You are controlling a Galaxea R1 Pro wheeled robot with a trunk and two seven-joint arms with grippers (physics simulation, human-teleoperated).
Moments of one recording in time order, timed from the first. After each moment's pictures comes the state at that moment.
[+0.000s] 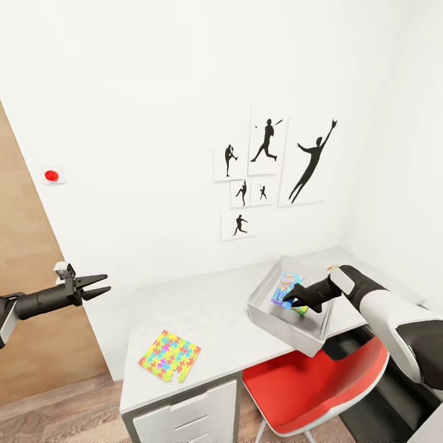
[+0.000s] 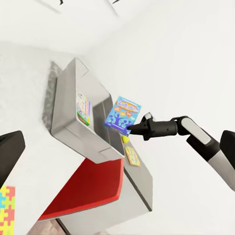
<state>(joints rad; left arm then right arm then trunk) -0.83 0.50 0.30 -0.60 0.08 0.88 -1.57 -1.18 -0.22 0.27 -0.15 -0.71 1.05 0.27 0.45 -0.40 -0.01</state>
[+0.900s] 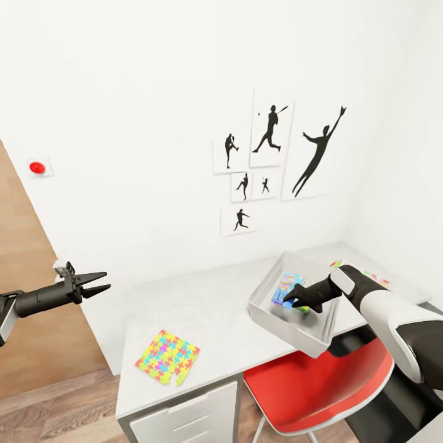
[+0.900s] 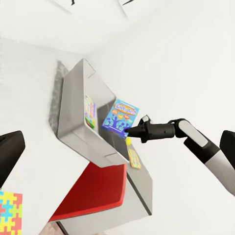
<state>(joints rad) -0.84 0.50 0.31 -0.61 0.08 0.90 -1.57 -1.18 -0.22 0.27 -0.16 -0.70 1.05 0.26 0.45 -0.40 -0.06</state>
